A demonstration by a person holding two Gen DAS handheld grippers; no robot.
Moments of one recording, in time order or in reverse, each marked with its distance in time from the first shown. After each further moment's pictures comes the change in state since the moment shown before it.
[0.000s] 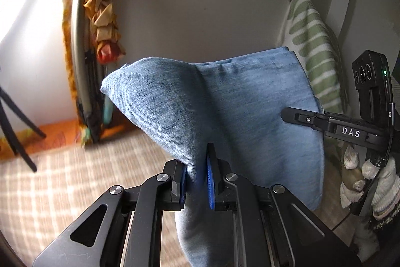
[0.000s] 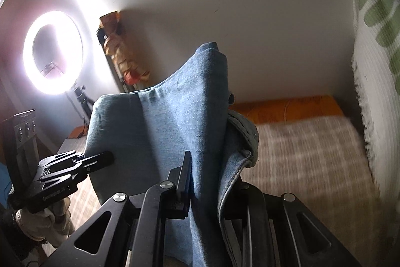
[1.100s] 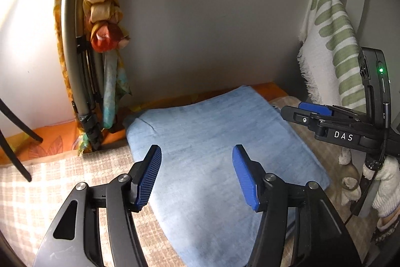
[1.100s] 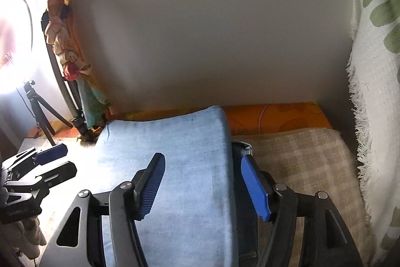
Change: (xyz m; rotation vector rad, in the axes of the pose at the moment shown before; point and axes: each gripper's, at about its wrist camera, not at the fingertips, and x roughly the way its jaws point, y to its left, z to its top) left arm 0.044 0.011 -0.002 0.007 0.024 0.079; right arm 0.063 -0.017 0.013 -0.041 0.015 -0.192
